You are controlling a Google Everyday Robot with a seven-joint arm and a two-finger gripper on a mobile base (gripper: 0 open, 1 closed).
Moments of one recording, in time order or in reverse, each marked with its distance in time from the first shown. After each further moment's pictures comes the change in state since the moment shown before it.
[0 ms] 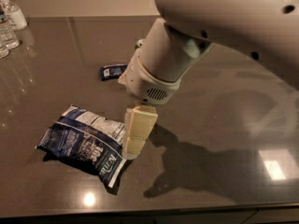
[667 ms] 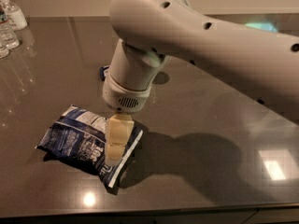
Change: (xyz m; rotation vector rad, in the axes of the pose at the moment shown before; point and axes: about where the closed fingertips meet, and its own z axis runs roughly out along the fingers) arm -0.012 -0.004 0.060 -0.119 0.072 0.017
